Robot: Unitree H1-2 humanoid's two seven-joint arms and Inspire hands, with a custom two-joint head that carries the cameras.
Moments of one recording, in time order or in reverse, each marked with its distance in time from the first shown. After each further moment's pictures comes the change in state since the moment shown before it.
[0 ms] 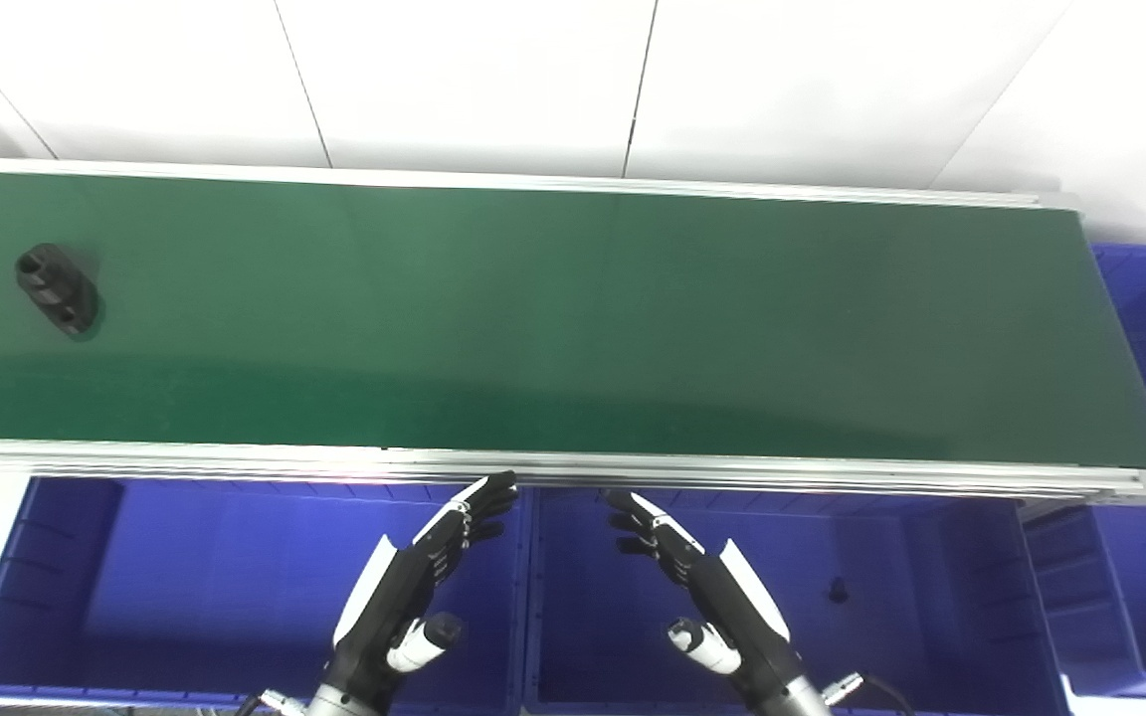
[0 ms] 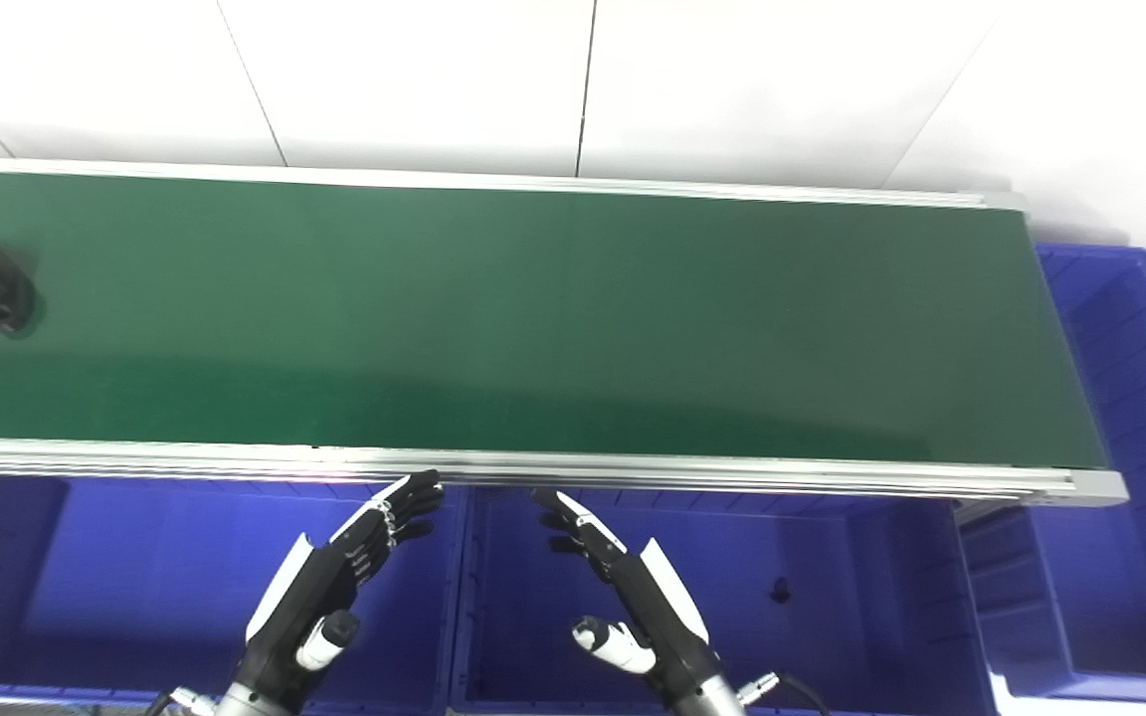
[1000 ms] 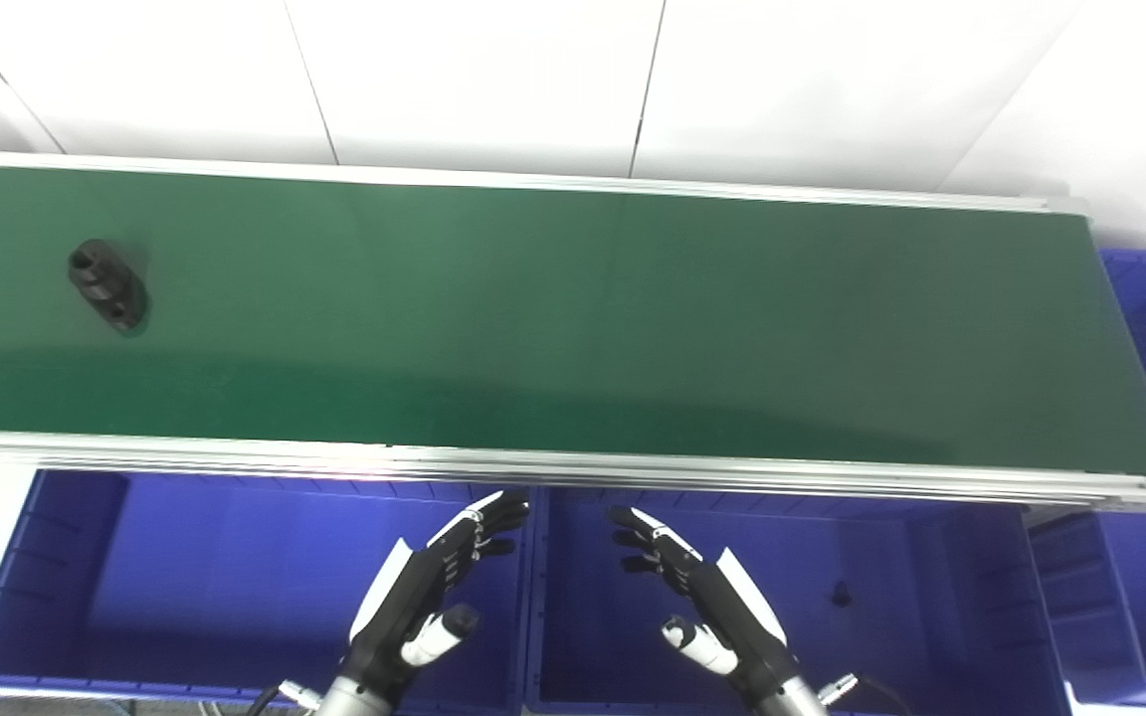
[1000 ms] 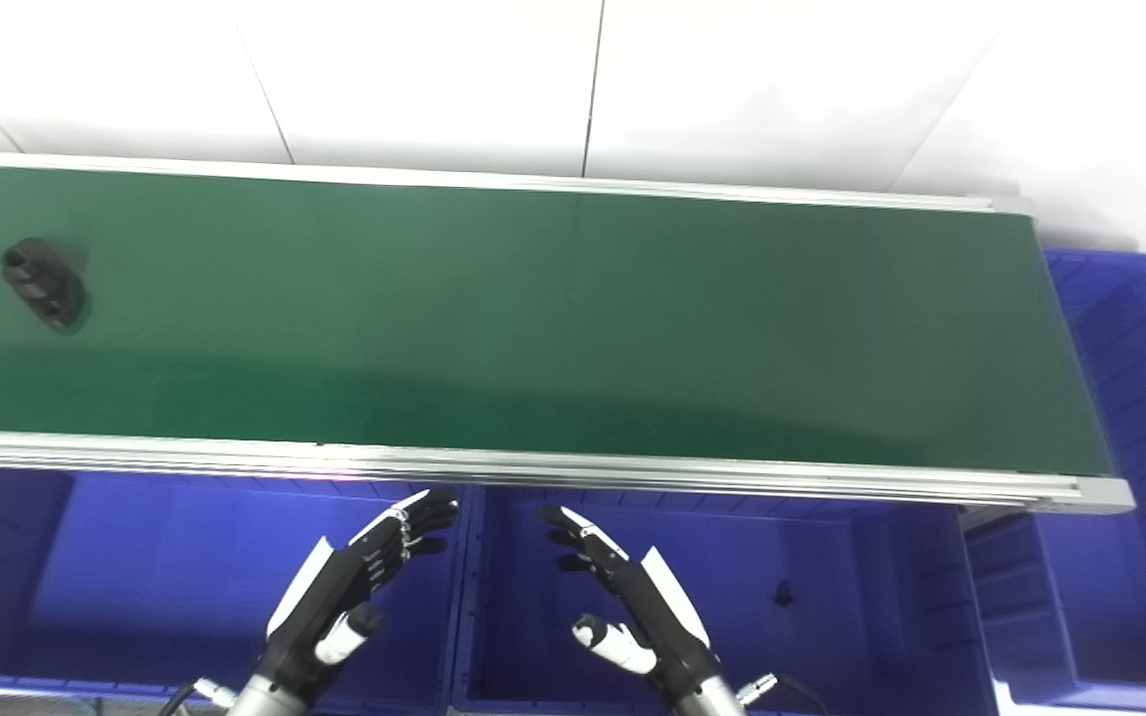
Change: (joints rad) left arm -0.067 -0.012 -0.022 0.161 0.011 -0.012 0.038; right arm -0.068 -0.026 0.041 0.149 0.028 -0.003 -0.038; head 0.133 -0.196
